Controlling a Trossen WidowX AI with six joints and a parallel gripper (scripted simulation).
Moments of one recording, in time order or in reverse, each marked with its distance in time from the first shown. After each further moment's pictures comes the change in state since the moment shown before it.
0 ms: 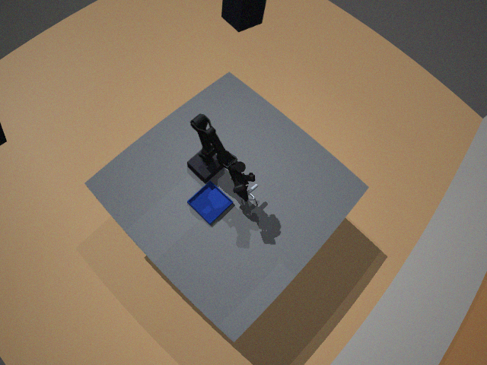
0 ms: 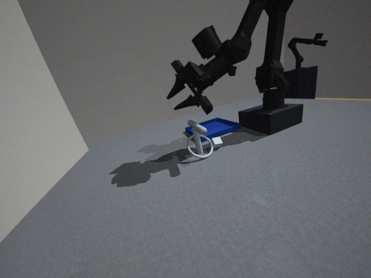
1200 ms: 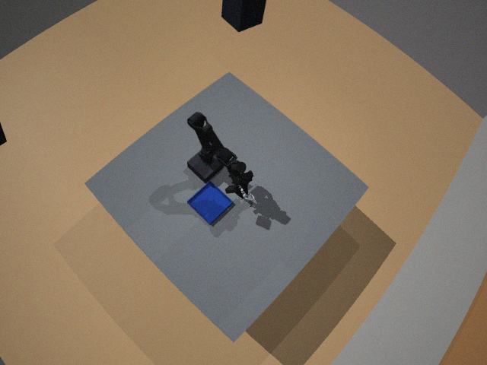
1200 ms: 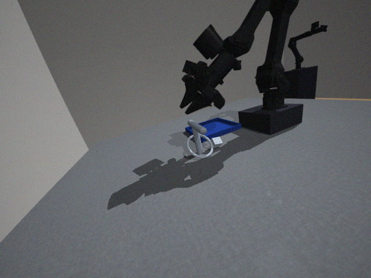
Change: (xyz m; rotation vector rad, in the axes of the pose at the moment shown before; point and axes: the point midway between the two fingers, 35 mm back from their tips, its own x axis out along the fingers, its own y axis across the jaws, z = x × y) arm -0.020 0.033 -0.008 0.615 0.104 0.195
